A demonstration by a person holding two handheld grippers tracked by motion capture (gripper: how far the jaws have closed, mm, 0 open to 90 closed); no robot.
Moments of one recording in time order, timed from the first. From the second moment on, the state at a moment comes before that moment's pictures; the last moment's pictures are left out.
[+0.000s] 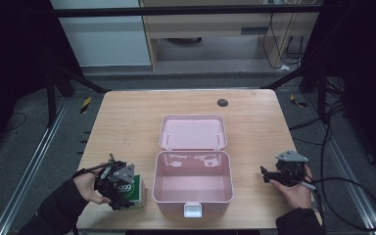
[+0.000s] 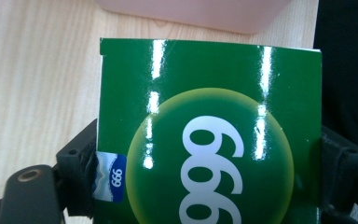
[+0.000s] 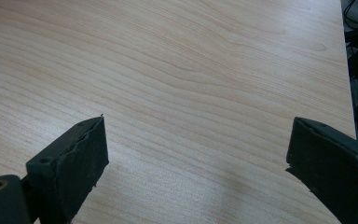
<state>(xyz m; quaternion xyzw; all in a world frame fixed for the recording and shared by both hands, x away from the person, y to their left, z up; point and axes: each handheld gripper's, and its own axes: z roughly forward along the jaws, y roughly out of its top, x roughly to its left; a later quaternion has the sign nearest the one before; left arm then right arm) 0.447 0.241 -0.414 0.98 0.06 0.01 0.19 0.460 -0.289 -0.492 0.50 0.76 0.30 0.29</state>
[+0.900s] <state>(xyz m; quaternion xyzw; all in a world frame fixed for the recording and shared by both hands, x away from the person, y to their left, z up) 0.445 0.235 -0.330 0.97 0.05 0.05 0.23 0.461 -0.289 -0.492 0.50 0.76 0.30 0.29</state>
